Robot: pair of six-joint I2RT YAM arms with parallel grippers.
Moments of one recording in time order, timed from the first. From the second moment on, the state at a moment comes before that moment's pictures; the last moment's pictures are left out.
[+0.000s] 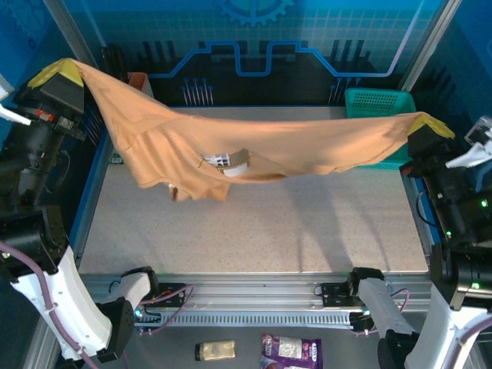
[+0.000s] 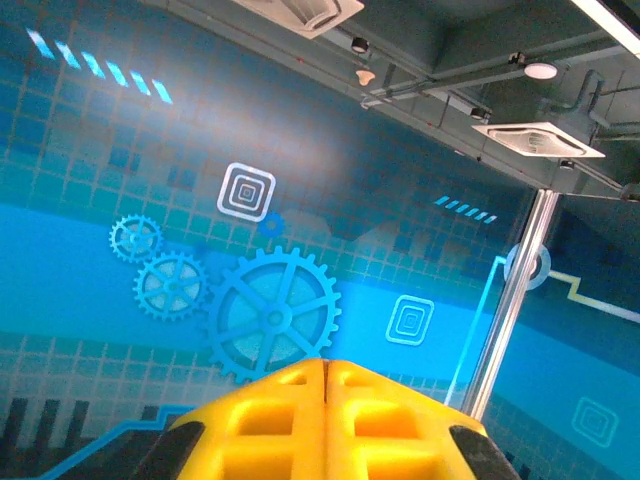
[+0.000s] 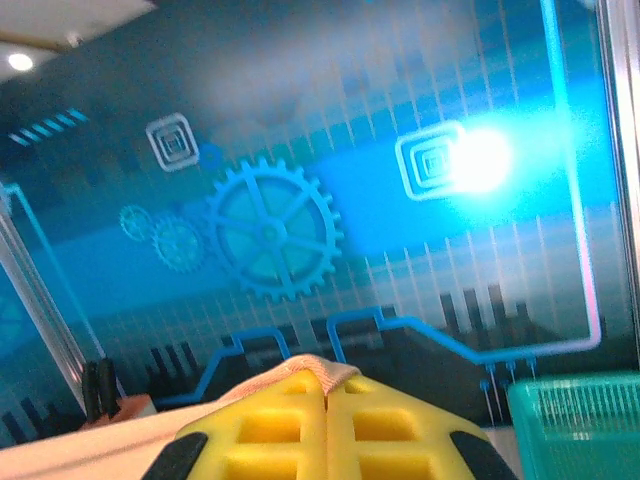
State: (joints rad) left arm 0.31 1.04 2.07 -0.57 0.52 -0.56; right arm -0.13 0.77 1.69 -0.70 -0.24 0.35
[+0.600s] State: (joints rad) left arm 0.25 1.34 1.78 -0.34 0.60 -0.69; right arm -0.14 1.07 1.40 -0.52 -0.27 0.42
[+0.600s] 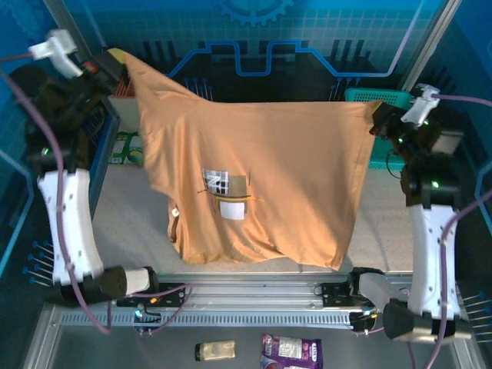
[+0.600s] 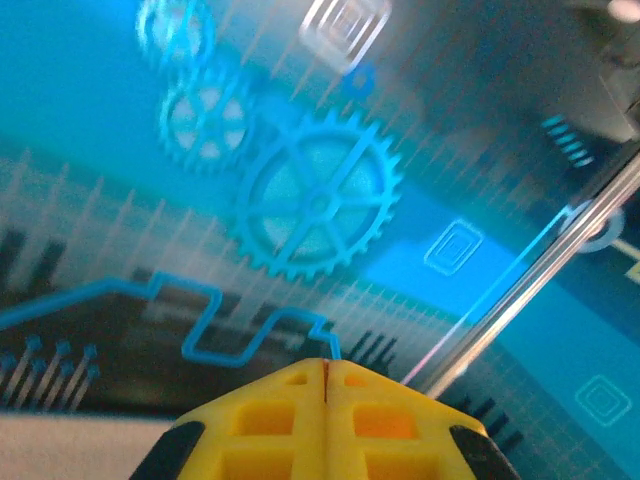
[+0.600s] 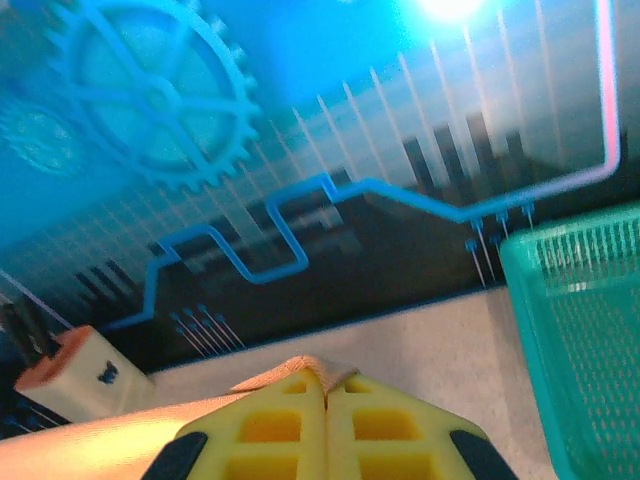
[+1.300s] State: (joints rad) left arm 0.12 2.01 2.50 -0.12 0.69 -1.01; right arm -0.43 1.08 1.67 -0.26 -0.61 0.66
